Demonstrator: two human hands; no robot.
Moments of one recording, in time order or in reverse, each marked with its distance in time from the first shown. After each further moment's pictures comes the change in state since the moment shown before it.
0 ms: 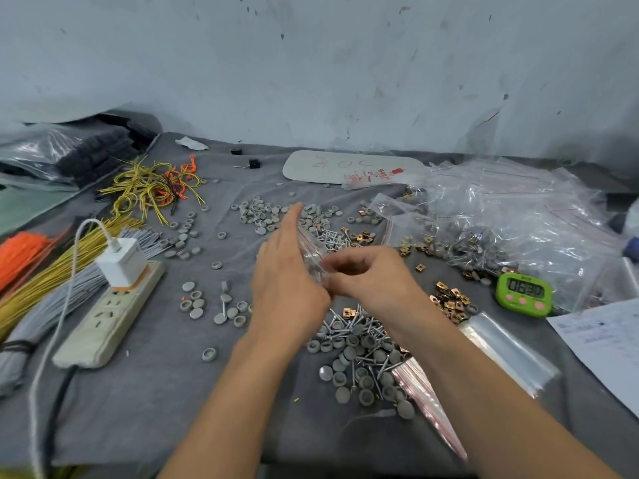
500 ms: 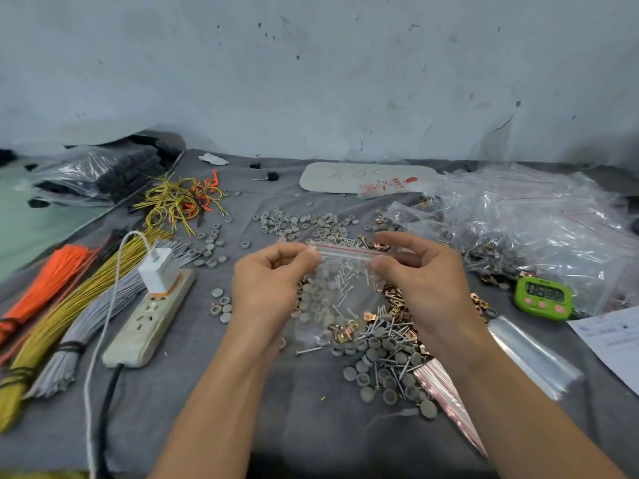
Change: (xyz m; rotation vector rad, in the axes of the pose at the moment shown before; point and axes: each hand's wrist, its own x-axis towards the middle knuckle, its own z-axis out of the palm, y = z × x) left_hand -0.005 -0.007 -0.051 -0.716 0.047 -0.269; right_hand -0.021 -0.013 -0.009 0.260 0.299 -0.017
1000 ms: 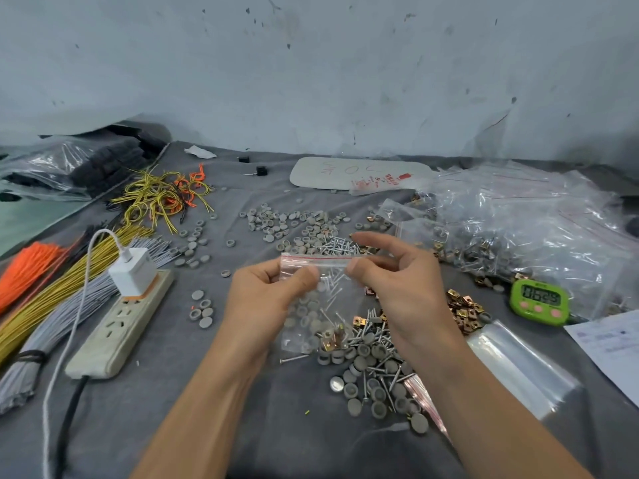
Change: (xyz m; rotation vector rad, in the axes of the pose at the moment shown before) left_hand 0.001 -0.017 0.004 -0.074 -0.188 -0.085; right_hand 0.007 0.011 0.012 0.087 -0.019 0.052
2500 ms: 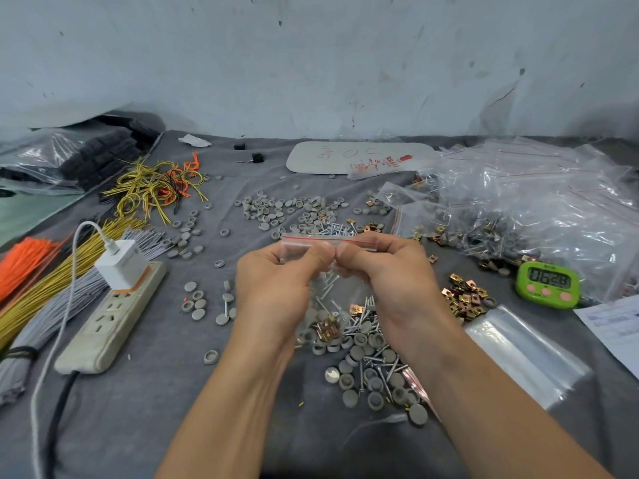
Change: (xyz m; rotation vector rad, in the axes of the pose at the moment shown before) left_hand 0.000 0.000 0.040 -0.036 0.163 -0.021; right_hand 0.001 -0.004 0.009 0.172 -0.016 0.149
